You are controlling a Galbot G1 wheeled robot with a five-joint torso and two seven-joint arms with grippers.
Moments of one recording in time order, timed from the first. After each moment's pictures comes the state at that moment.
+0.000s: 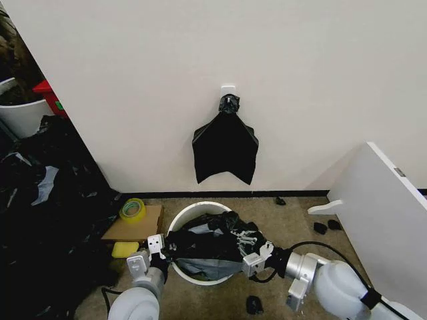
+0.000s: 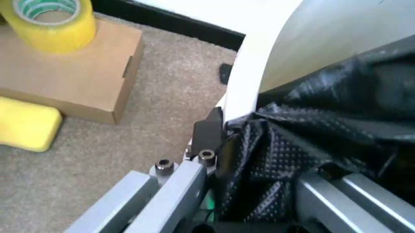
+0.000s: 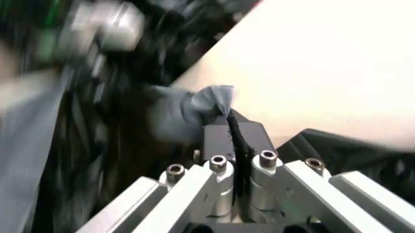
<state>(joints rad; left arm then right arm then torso) 1.49 -1.12 -0.21 -2.13 -0.78 0.32 -0.56 -1.34 0.75 0.12 2.18 -0.24 0.23 -0.18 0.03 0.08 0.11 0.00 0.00</state>
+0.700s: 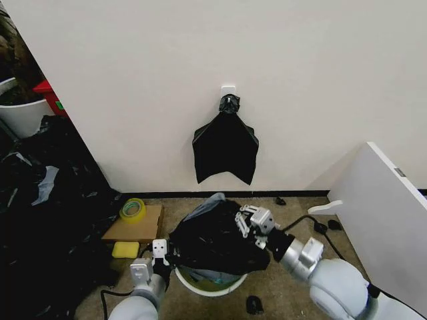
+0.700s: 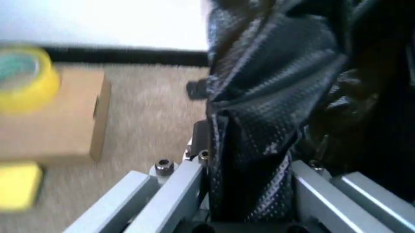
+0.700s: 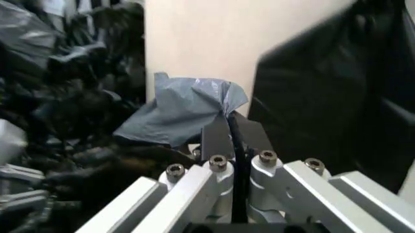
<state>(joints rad) 1.55 -1.06 -0.17 -2.16 -0.51 0.27 -0.37 -1.25 0.79 0.11 2.23 0.43 -0.09 -0.02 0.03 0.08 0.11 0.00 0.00</state>
